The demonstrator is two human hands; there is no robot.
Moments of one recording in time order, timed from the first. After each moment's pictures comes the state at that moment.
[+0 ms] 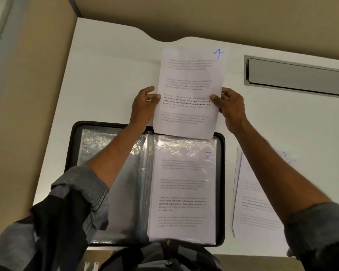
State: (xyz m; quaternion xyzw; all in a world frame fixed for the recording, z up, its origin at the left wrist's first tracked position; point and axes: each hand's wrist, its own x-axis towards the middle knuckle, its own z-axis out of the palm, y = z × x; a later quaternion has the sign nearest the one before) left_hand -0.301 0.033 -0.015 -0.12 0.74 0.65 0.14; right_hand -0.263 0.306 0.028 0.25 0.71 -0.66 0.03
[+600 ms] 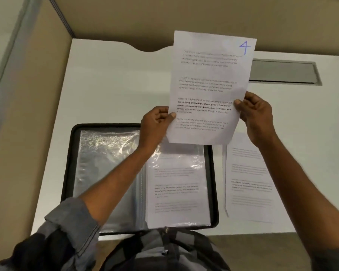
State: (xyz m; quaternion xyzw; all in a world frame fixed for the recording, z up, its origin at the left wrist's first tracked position) left_hand -0.183 0.078 0.065 -0.04 0.72 0.68 0.15; right_hand -0.138 0.361 0.112 0.21 0.71 -0.67 -0.07
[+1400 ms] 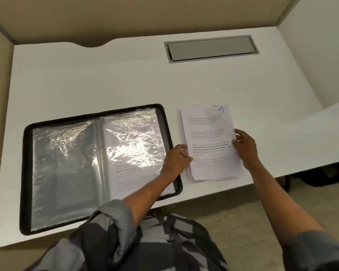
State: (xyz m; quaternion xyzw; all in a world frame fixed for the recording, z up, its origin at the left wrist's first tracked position) left_hand 0.027 0.227 -0.010 0.05 0.77 0.51 0.37; right_hand 0.106 0.487 0.003 0.43 0.75 -0.49 -0.04
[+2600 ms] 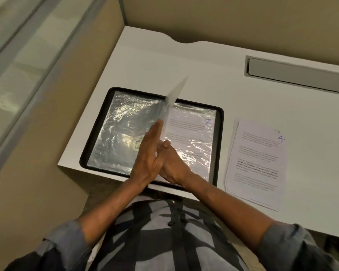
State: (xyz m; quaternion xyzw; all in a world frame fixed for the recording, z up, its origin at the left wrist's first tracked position) left_hand 0.057 0.041 0.075 0.08 0.86 0.49 0.05; right_hand 0.042 0.158 0.028 -0.24 0.87 -0.43 0.06
